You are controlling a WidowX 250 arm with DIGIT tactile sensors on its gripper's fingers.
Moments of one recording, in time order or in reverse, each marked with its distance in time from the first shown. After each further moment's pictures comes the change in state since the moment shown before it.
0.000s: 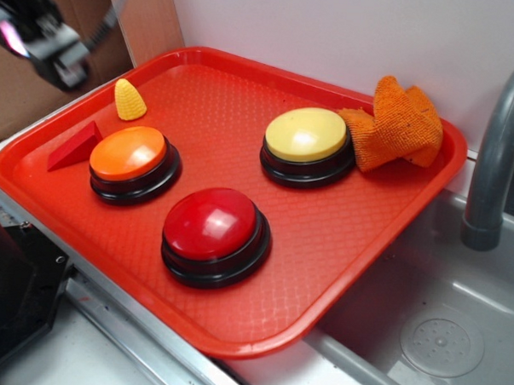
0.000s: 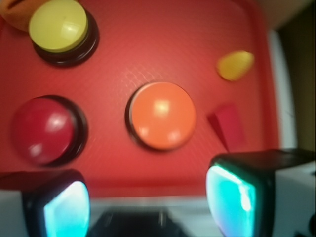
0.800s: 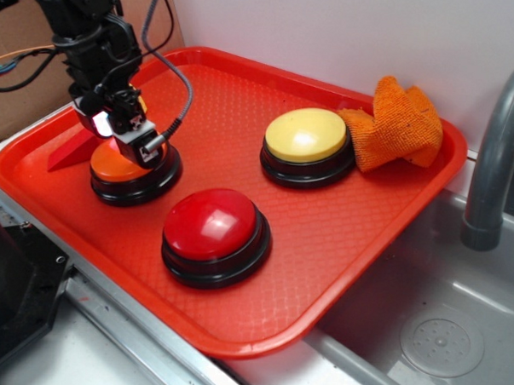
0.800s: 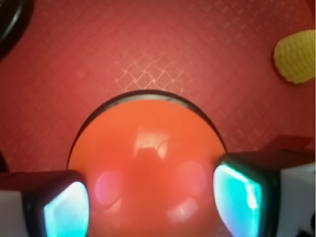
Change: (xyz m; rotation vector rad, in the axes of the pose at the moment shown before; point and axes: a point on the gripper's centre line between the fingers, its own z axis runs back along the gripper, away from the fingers) arm 0.026 0.019 -0.090 -0.046 0.048 0.039
